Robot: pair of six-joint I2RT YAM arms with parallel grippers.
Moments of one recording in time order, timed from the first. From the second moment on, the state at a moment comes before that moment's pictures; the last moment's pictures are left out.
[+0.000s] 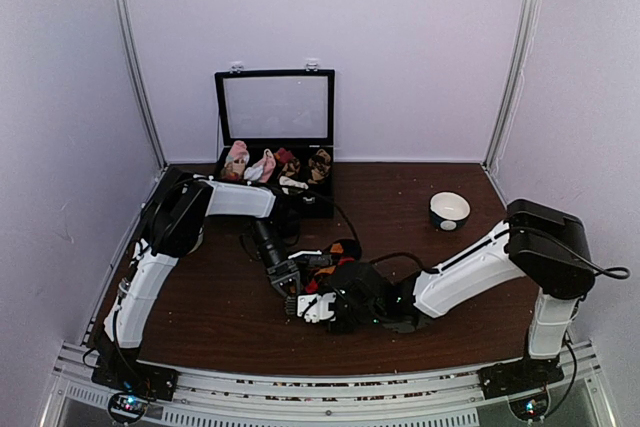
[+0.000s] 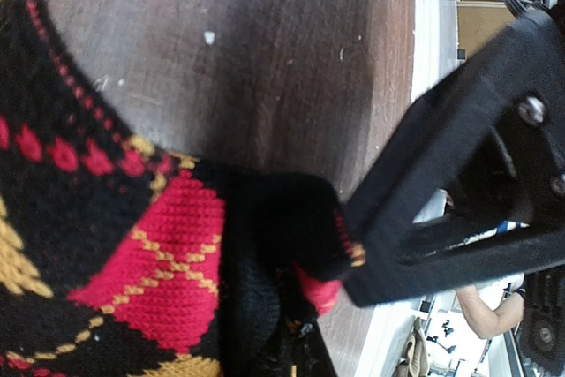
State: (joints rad) left arm -0.68 2.48 1.83 -1.40 0.88 0.74; right arm 1.18 1.90 0.89 0.37 0.14 -0.61
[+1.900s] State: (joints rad) left arm -0.79 1.92 1.25 -0.72 0.54 0.84; right arm 0.82 2.12 1.15 0.10 -0.78 0.39
